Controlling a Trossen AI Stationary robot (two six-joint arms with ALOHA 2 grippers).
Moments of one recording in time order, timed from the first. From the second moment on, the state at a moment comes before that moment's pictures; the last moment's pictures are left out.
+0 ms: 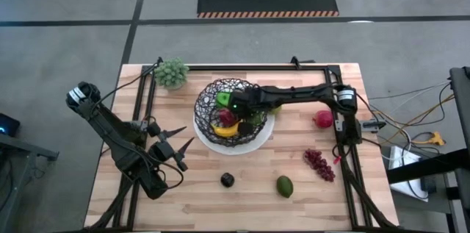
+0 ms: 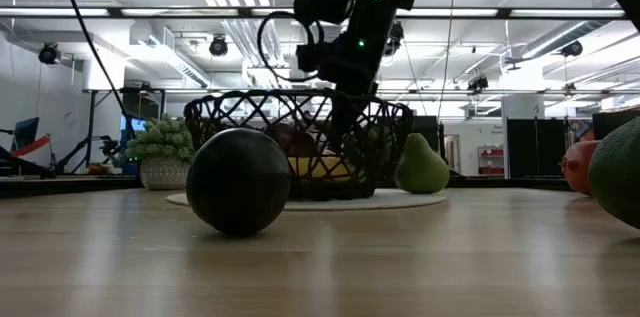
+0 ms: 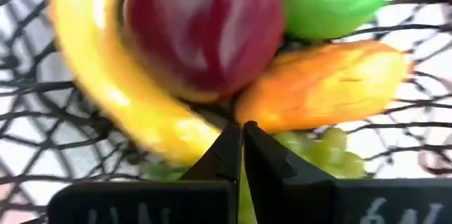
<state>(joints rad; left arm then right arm) -0.83 1.27 0.95 -0.90 -1.47 -0.93 -0.14 2.00 1.60 -0.79 0.13 -0.02</state>
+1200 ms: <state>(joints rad) -0.31 1.28 1.06 -0.69 -0.75 -0.55 -0.10 1.54 1.22 -0.39 0.10 -0.20</state>
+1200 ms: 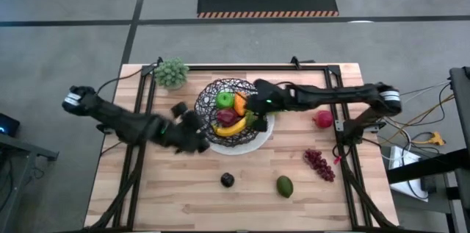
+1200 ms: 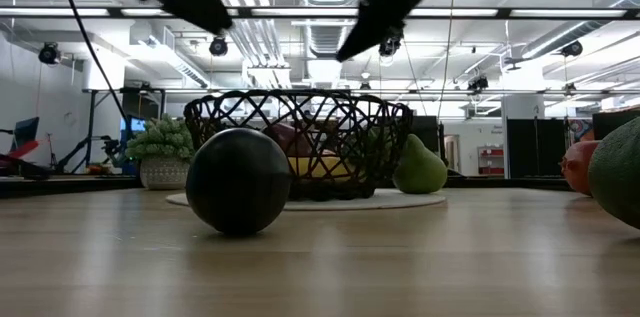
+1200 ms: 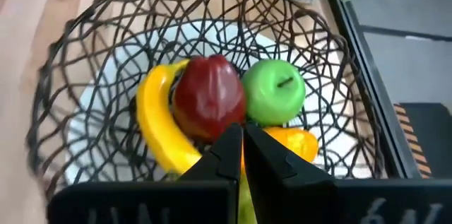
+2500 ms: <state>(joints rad) 0.14 1.66 1.16 -0.56 -0.13 0.15 -0.01 1.20 0.63 0.20 0.10 -0.01</state>
